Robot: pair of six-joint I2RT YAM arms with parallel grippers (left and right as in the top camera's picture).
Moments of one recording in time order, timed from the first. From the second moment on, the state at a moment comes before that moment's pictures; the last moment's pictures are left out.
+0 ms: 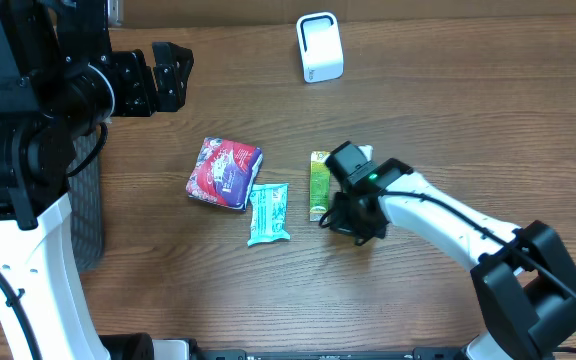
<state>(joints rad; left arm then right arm) 0.03 1.55 2.30 -1.39 0.25 -0.07 0.60 1.77 1.11 -0.84 -0.13 0.84</state>
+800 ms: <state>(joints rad) 0.03 1.55 2.30 -1.39 0.25 -0.07 0.23 1.77 1.11 -0.42 0.02 0.57</state>
